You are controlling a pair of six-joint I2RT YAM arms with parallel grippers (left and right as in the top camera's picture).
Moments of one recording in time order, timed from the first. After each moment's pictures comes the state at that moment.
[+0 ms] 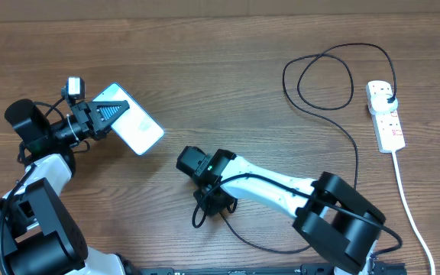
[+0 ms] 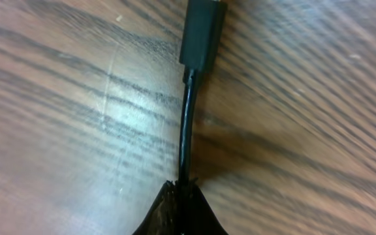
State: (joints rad) left arm 0.45 1.71 0.80 0.57 1.56 -1.02; right arm 0.97 1.95 1.27 -0.88 -0.13 0.38
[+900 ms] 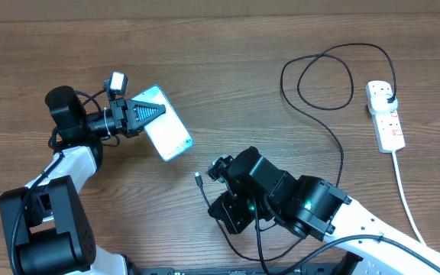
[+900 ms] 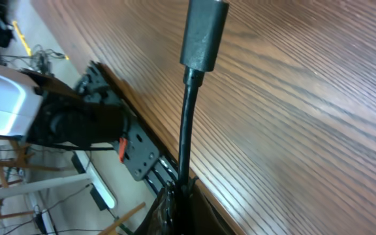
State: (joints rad) left arm 0.24 1.71 0.80 0.57 1.56 -1.04; right arm 0.95 1.24 1.03 -0.75 -0.39 0.44
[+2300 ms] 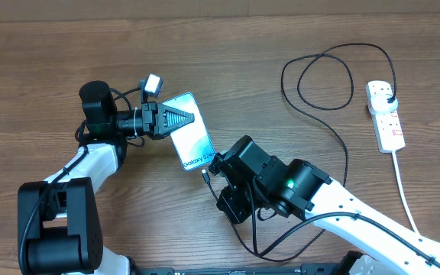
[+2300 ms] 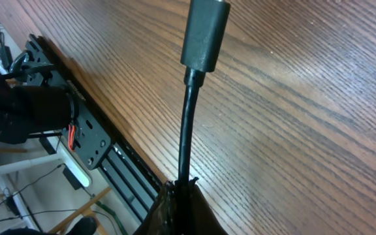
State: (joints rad) left arm 0.06 1.71 0.80 0.57 1.56 -1.02; right arm 0.88 1.37 1.08 -0.86 -0.37 0.28
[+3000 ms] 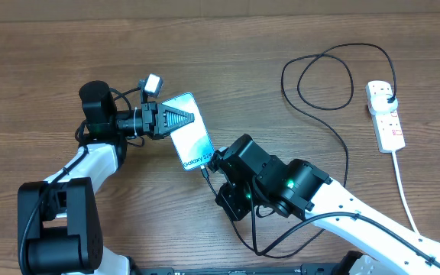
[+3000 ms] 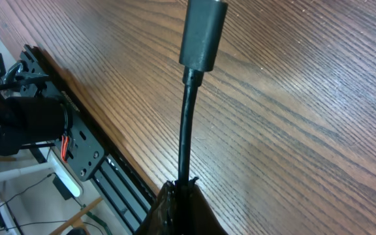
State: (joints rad) left arm 0.06 1.71 0.80 0.57 1.56 -1.02; right arm 0.88 1.37 1.08 -0.83 -0.33 0.28
